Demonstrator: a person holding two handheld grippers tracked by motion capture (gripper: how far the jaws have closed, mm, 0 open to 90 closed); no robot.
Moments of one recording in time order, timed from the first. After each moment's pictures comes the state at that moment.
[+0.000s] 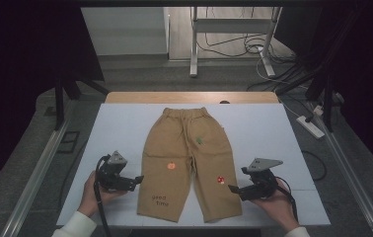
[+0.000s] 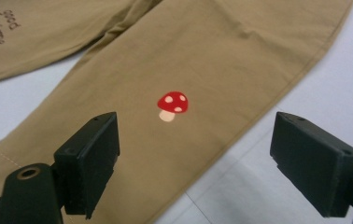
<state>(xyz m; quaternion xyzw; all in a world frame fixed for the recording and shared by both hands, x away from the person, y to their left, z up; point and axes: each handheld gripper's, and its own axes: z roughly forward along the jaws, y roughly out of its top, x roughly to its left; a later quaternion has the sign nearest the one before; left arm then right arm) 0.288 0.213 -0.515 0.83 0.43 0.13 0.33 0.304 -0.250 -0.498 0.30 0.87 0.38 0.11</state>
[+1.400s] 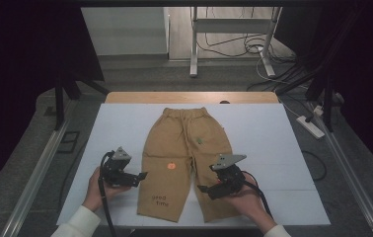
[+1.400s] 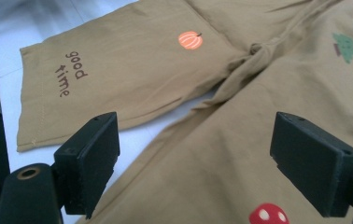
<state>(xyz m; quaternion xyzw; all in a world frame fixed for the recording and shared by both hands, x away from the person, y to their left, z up) 0.301 0.206 -0.515 0.83 0.42 0.12 0.33 0.307 -0.159 -0.490 0.23 0.89 0.39 0.08</state>
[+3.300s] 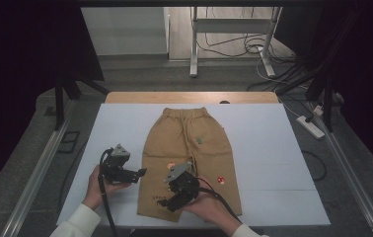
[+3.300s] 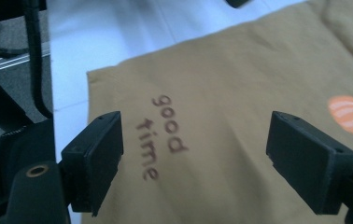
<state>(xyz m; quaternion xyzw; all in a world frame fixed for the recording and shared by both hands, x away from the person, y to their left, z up) 0.310 0.210 -0.515 0.82 0.44 0.13 0.34 0.286 -0.040 -0.510 0.13 0.93 0.36 0.03</state>
